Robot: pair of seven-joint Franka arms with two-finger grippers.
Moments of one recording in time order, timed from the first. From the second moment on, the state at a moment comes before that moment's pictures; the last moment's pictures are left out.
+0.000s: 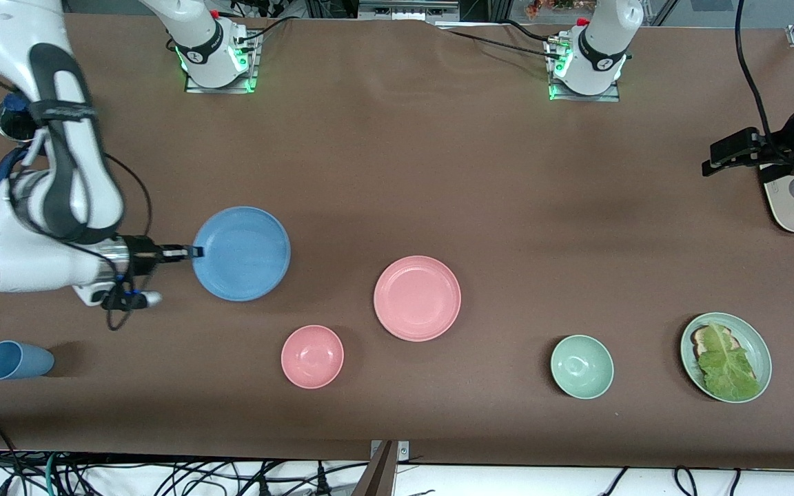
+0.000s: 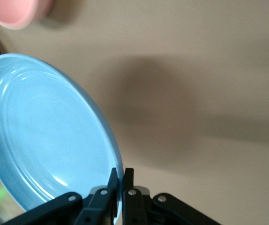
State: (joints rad) left arm -0.09 0.13 0.12 -1.39 -0.12 1.39 0.07; right arm 0.14 0.55 -0.05 -1.53 0.43 1.81 -0.01
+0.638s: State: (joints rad) left arm -0.09 0.11 0.08 -1.39 -0.12 1.36 -0.07; right arm 0.44 0.76 0.04 -1.41 0.59 2.32 0.57
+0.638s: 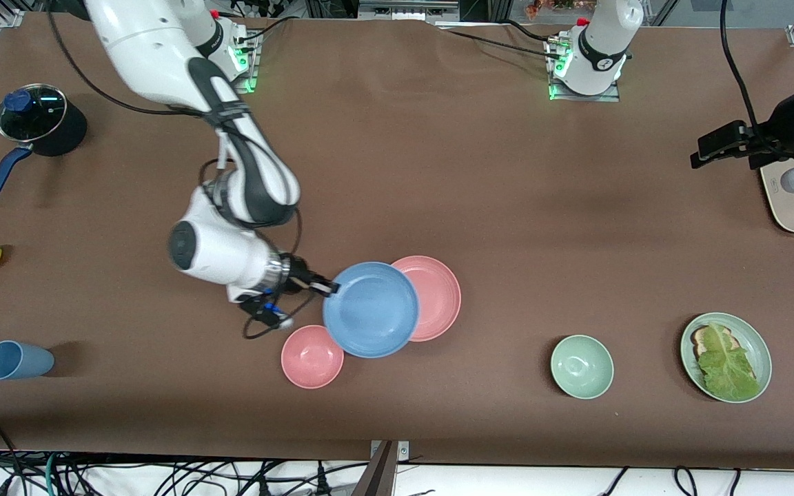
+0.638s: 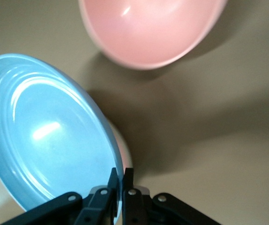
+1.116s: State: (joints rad) left arm -0.08 0.10 0.08 -1.39 -0.12 1.36 0.03; right arm 0.56 0.88 0.03 -1.35 0.58 2.43 0.64
